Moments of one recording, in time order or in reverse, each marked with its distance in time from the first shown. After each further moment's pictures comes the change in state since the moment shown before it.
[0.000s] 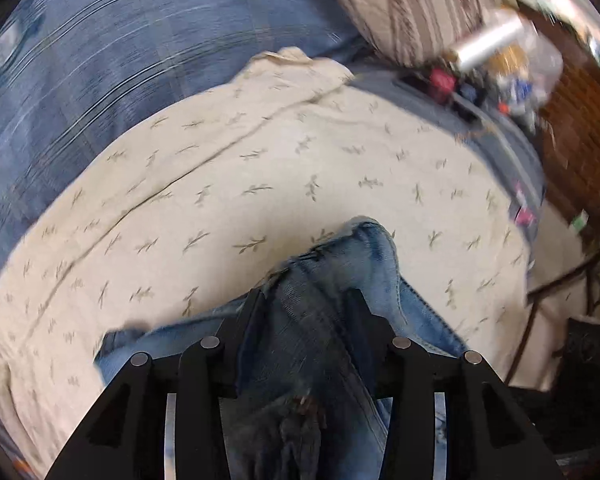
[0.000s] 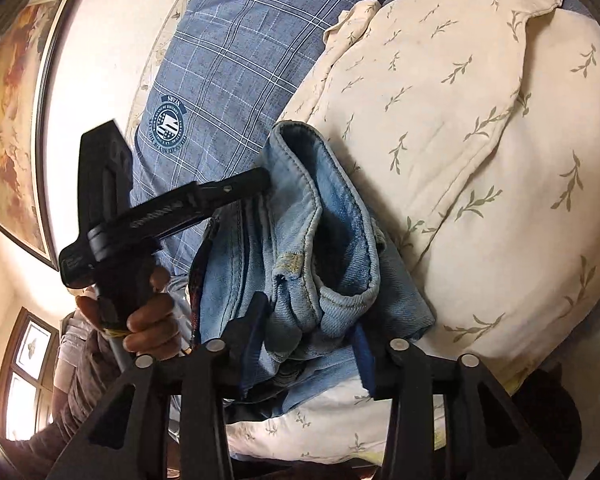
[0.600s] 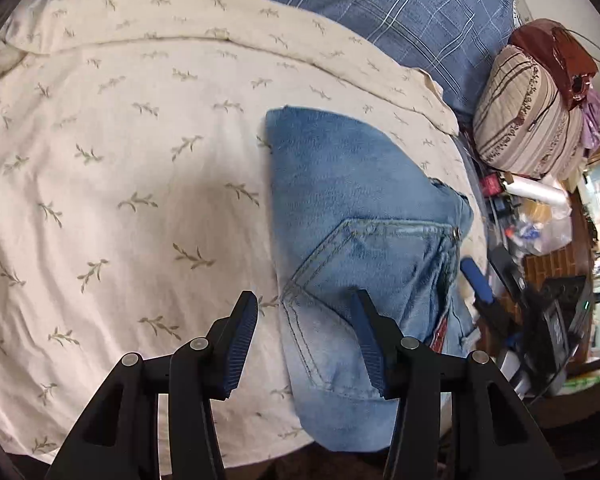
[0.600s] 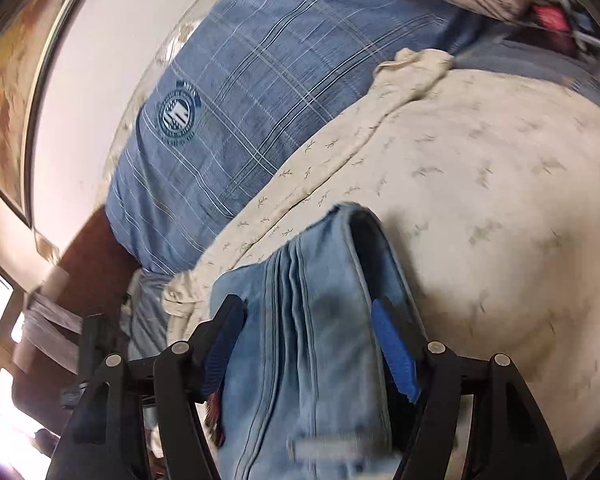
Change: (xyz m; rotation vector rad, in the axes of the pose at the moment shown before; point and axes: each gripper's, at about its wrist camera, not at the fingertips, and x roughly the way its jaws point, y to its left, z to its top) left arm -0.041 0.114 -0.136 -0.657 0.046 -0.205; right arm 0.039 0.068 0.066 -0.225 0.002 -0.129
